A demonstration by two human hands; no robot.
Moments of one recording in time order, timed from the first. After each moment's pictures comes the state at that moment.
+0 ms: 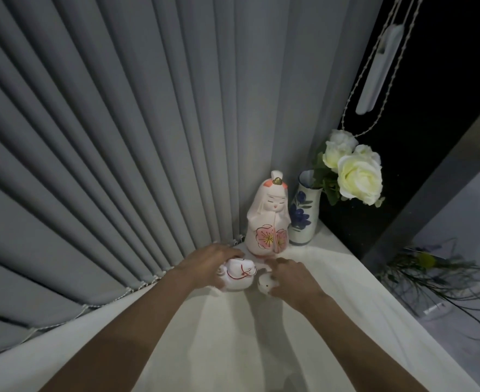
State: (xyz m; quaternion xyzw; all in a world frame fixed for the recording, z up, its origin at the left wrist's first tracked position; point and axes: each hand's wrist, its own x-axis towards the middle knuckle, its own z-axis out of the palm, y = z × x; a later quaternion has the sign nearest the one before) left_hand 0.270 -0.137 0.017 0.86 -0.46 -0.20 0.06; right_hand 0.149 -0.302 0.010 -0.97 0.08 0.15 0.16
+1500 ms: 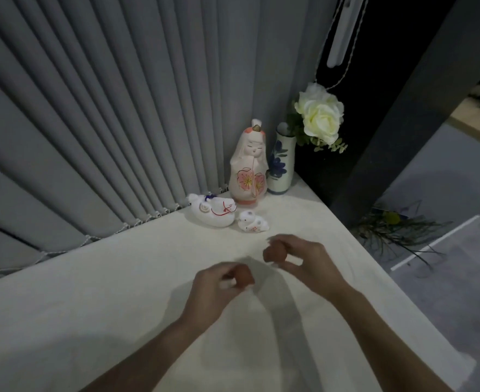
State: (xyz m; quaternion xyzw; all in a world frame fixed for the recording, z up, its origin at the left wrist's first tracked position) left_hand 0.060 -0.106 0.000 0.82 -0.21 -0.16 0.51; right_hand 0.006 -0.312 0.019 -0.89 0.04 -0.06 0.45
